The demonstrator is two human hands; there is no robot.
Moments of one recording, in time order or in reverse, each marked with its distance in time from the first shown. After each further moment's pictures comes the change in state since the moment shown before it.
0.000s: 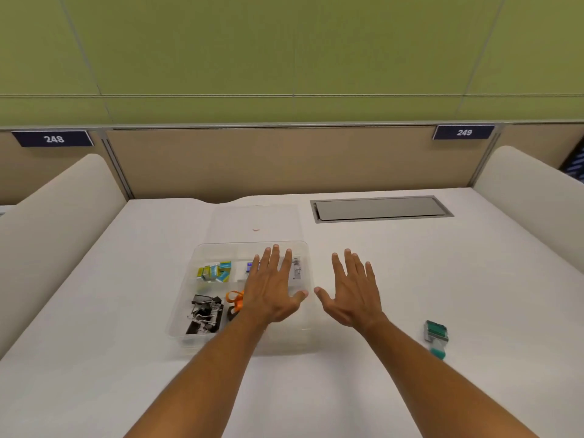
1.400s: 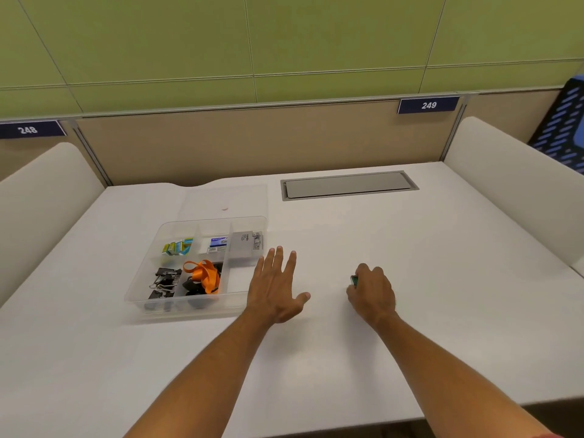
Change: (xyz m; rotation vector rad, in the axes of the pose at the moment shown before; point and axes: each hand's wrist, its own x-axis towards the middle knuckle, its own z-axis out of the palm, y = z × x) left_hand -0.044 0.125 0.036 0.046 -0.073 0.030; right_hand -0.080 0.132 -0.002 0.274 0.009 0.343
